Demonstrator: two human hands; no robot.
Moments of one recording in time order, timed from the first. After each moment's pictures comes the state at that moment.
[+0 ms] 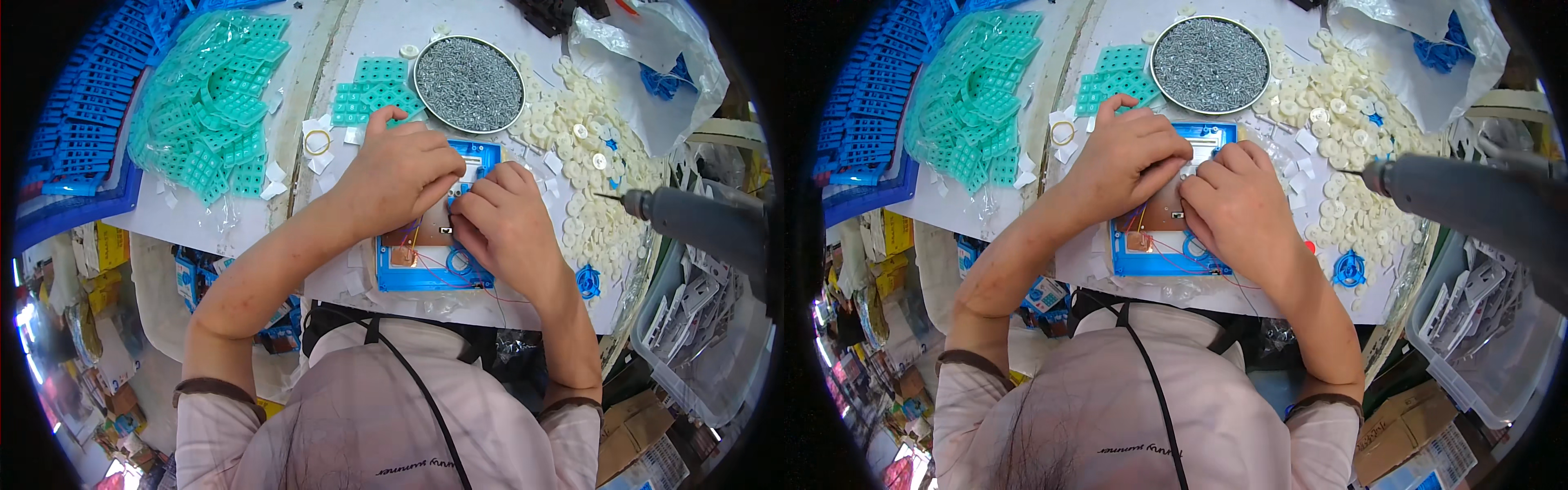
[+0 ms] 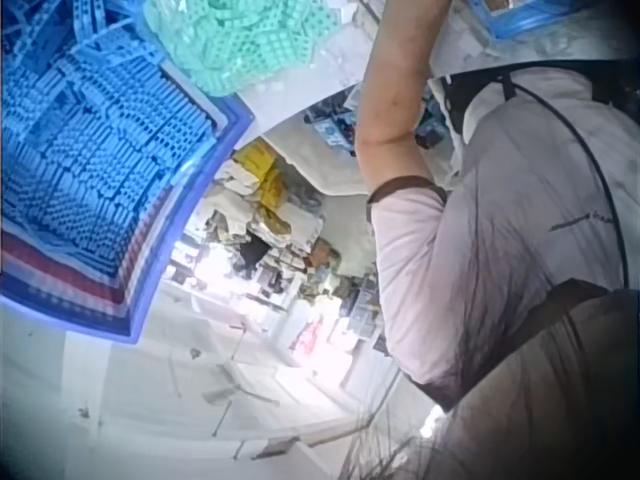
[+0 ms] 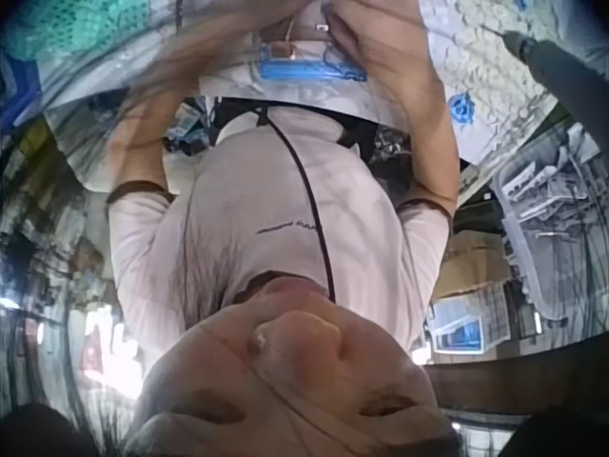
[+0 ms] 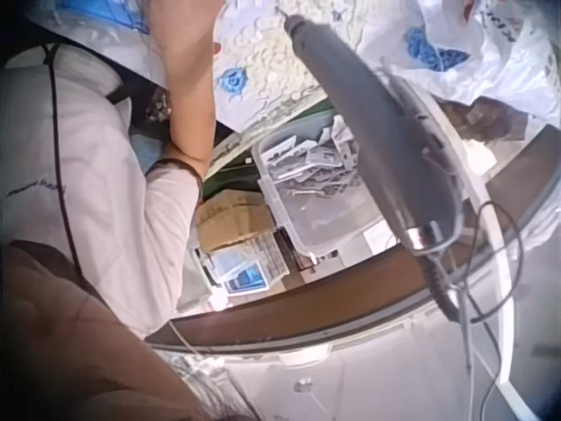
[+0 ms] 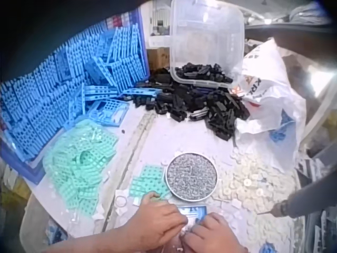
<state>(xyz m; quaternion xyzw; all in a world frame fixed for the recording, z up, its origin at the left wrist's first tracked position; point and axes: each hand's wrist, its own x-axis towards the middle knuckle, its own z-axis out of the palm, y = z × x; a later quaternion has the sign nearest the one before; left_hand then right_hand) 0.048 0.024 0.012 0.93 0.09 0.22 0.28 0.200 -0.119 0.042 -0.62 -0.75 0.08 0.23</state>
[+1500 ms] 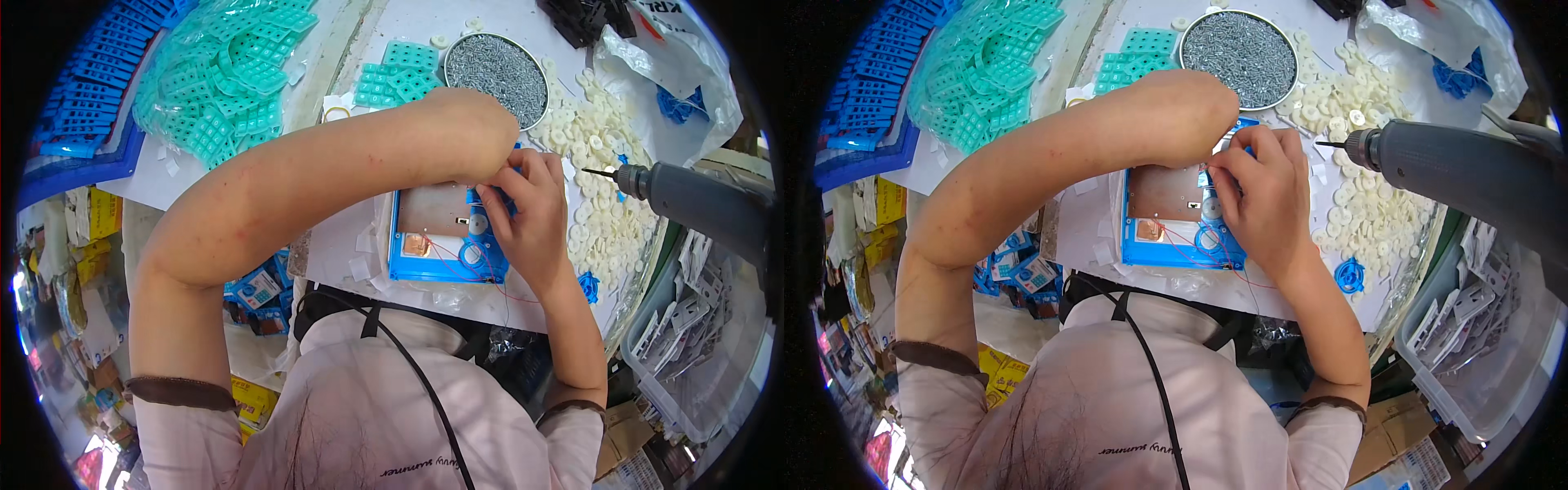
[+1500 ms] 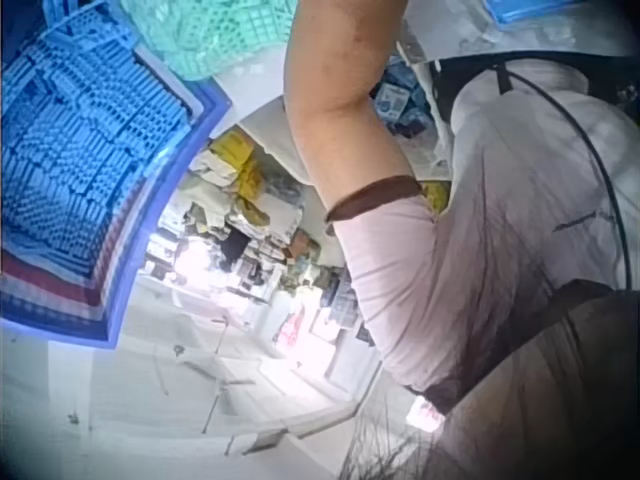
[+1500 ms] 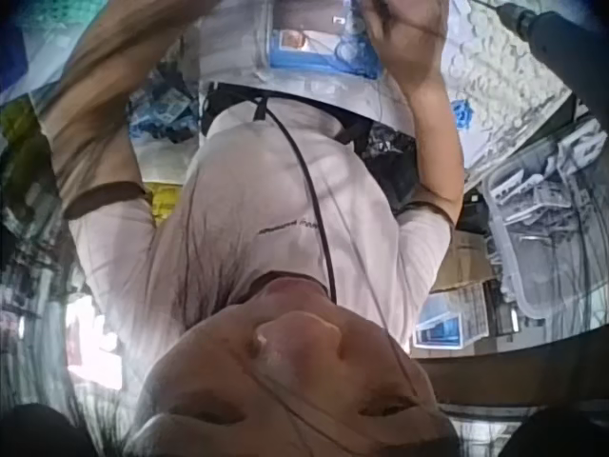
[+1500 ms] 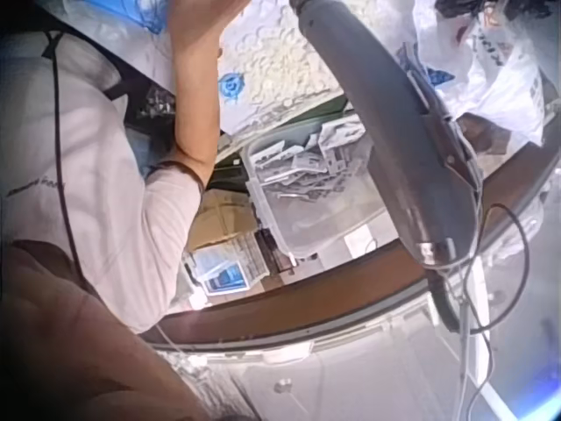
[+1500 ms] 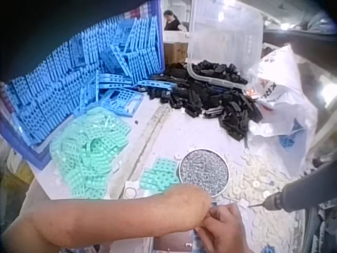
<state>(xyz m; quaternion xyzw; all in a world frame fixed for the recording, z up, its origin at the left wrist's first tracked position) 0.105 0.043 0.076 0.95 0.13 -0.16 0.24 0.198 -0.112 0.034 -0.68 -0.67 0.06 0.29</state>
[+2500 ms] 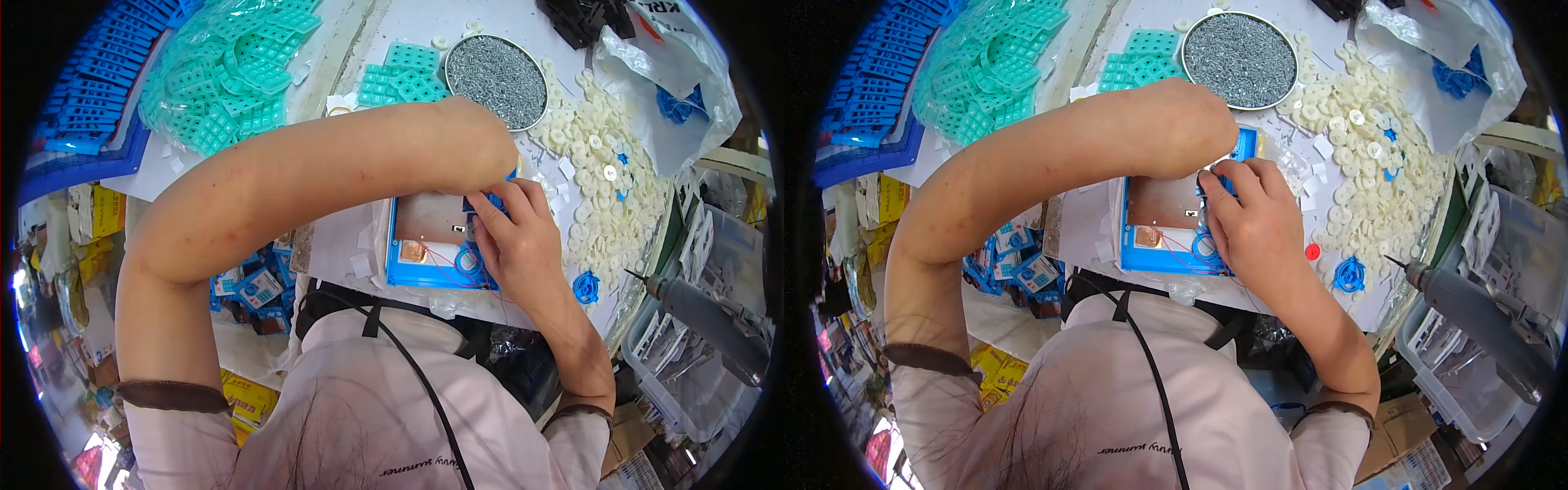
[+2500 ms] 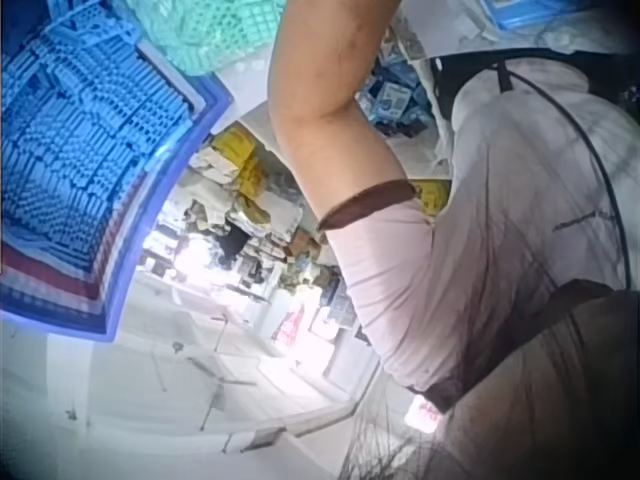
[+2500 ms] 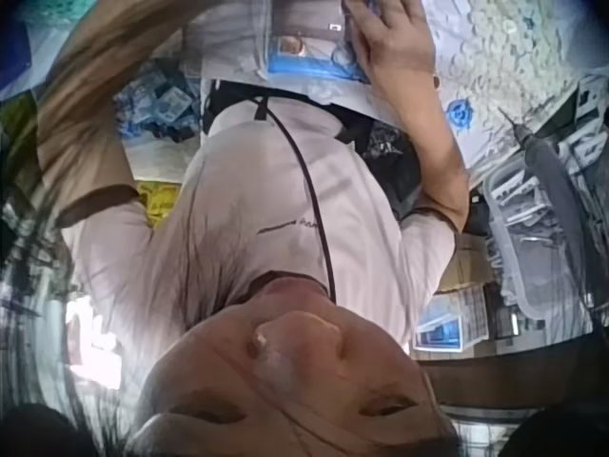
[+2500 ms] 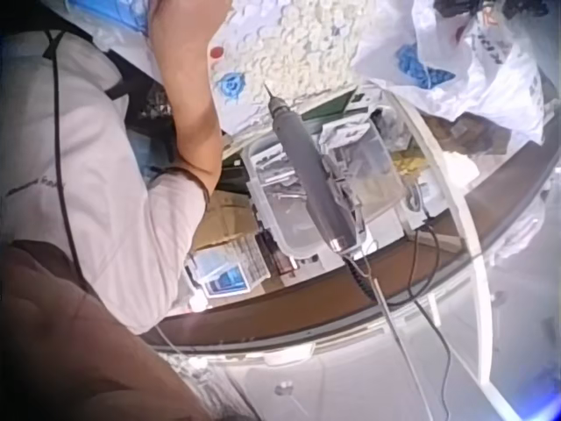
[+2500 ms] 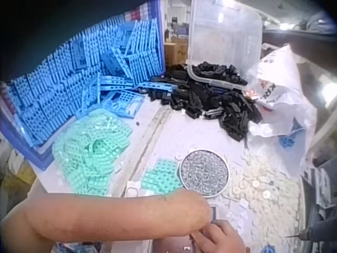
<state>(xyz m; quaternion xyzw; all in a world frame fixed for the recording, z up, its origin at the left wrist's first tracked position) 0.101 0.039 0.077 0.97 -0.01 -0.20 0.14 0.185 -0.139 0.041 -0.65 -0.73 0.05 0.21</state>
